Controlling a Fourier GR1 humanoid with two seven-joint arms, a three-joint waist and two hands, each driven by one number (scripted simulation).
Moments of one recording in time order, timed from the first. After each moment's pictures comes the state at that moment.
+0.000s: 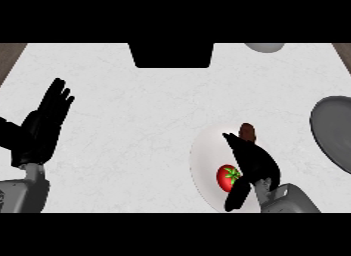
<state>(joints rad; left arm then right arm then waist) -0.17 0.25 0.03 -1.57 0.20 0.13 0.21 -0.23 -0.26 0.51 -1.60 0.47 0.33 0.91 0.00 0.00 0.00</state>
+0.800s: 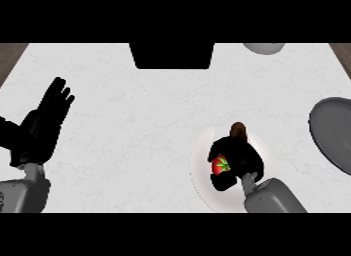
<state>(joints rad) -0.17 0.22 0.05 -1.59 0.16 0.10 0.24 -0.25 -0.15 0.46 -1.44 0.62 0.29 0.68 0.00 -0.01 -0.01</state>
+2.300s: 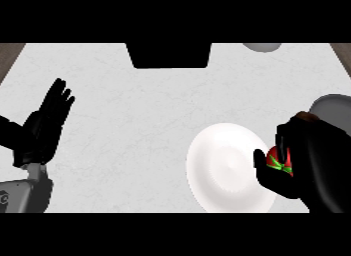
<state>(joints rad) -0.17 0.19 0.08 -1.57 0.13 0.09 0.23 -0.24 -0.39 0.43 -2.11 1.15 0.33 0.84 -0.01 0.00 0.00</state>
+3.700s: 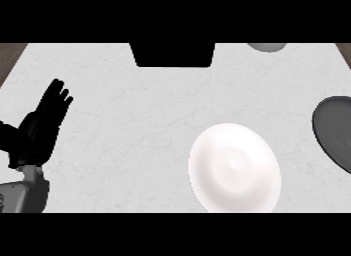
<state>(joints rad) -0.16 0.19 0.10 -1.59 0.13 0.05 0.23 -0.24 -0.60 -0.40 -1.38 0.78 -0.06 0.03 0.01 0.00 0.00</state>
